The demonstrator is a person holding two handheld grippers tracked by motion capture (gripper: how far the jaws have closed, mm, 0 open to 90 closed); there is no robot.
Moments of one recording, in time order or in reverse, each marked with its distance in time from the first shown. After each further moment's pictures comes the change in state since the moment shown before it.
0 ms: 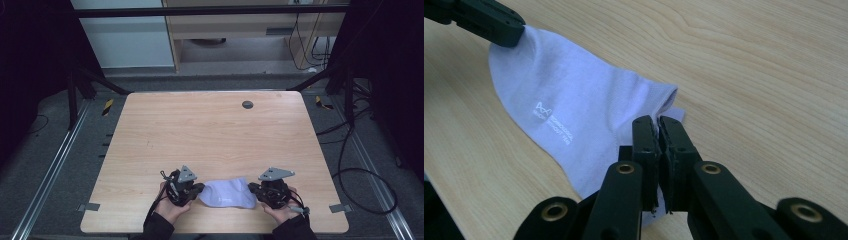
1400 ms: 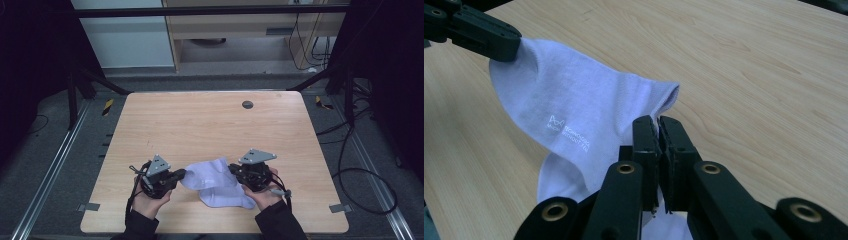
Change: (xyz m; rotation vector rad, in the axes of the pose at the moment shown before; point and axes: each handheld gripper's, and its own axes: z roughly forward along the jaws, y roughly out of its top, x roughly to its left) left arm 0.026 0.009 -0.063 -0.181 0.066 -0.058; right arm 0.025 0.068 0.005 -0.127 0.019 -0.081
